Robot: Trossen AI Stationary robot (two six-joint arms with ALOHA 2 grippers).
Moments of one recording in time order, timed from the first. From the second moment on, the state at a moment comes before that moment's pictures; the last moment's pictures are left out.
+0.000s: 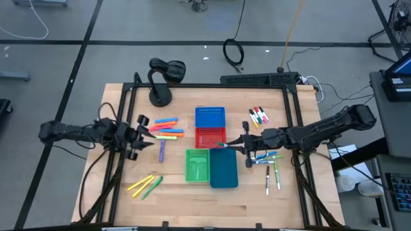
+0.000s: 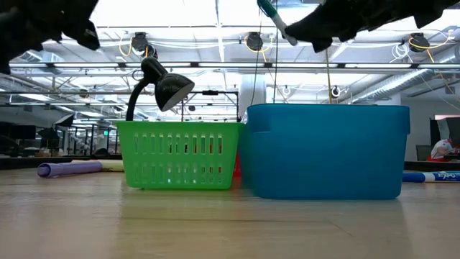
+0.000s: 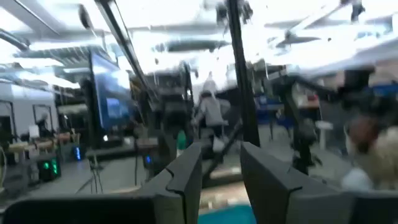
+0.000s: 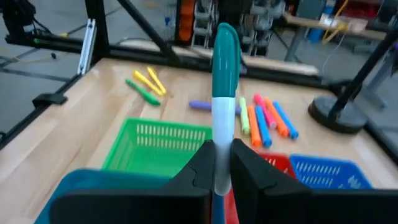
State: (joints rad) left arm -0.04 0.30 0.01 0.64 0.24 0.07; right arm 0.21 1.16 0.60 0.32 0.18 -0.07
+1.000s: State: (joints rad) left arm -0.19 1.58 0.72 0.90 -0.01 0.42; right arm 0.28 1.25 0.60 0.49 0.10 -0.13
